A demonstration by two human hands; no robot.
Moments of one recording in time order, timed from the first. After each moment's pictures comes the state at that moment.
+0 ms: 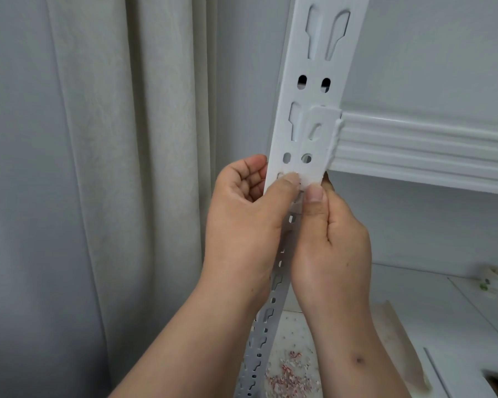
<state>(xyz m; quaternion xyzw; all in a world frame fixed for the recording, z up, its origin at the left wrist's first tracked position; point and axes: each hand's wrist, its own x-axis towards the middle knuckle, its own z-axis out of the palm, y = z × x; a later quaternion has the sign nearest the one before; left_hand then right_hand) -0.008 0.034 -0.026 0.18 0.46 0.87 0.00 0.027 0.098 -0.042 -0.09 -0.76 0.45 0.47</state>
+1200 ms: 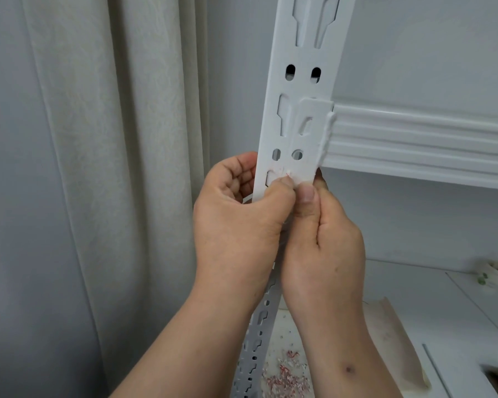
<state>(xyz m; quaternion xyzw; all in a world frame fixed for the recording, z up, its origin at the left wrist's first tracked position) -0.009 0.040 -0.028 0.18 0.47 0.86 -0.05 0.024 0.101 -0.046 -0.09 -0.76 0.45 0.46</state>
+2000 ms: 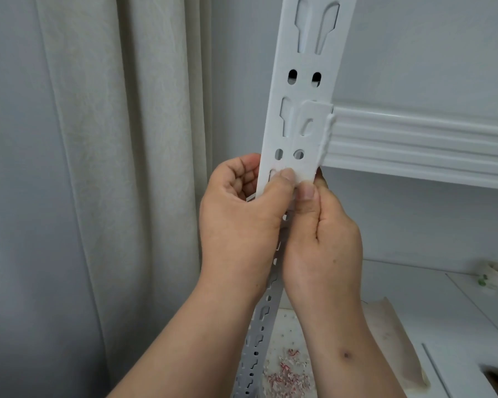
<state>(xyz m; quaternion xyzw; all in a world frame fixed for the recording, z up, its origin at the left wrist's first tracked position) -0.006 0.040 -0.026 0.17 0.47 0.86 -0.04 0.027 0.099 -0.042 -0.10 -0.77 0.45 0.44</state>
